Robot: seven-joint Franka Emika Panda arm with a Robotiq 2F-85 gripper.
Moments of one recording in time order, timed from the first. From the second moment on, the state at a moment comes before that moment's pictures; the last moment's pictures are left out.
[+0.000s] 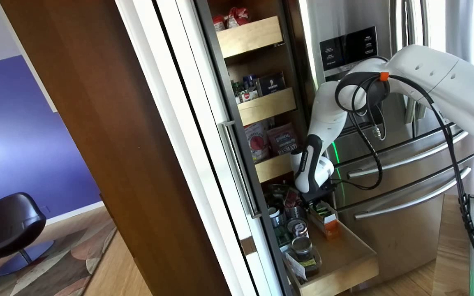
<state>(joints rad) 0.11 0.81 -0.19 -1.94 0.10 2.83 0.45</state>
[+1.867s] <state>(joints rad) 0.17 0.73 -0.19 -2.07 0.12 2.77 0.51</state>
